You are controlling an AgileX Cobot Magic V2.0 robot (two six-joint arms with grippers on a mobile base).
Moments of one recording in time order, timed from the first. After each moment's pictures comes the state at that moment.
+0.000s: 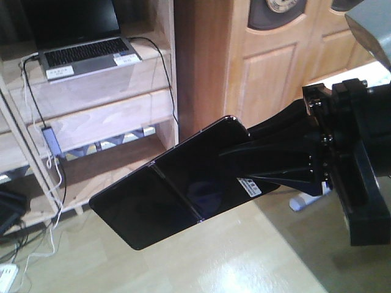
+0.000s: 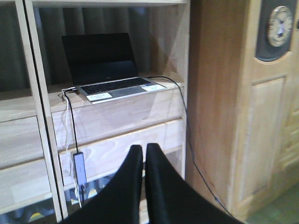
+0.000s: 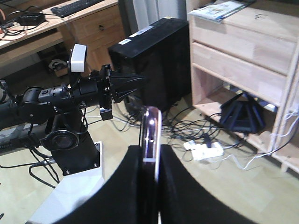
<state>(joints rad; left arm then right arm) -0.03 -0.02 0.03 -0.03 0.07 0.04 0.25 1.12 -1.10 1.20 1.24 -1.19</state>
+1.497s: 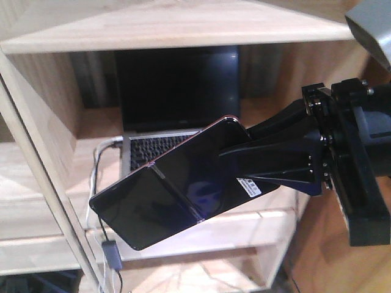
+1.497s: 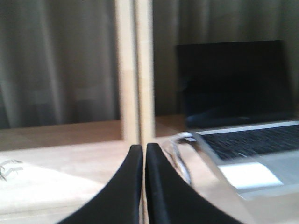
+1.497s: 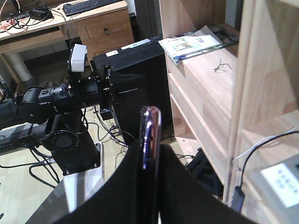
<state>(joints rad) -0.03 -0.02 0.03 -0.03 0.07 0.04 0.25 1.12 -1.10 1.20 1.24 -1.19</state>
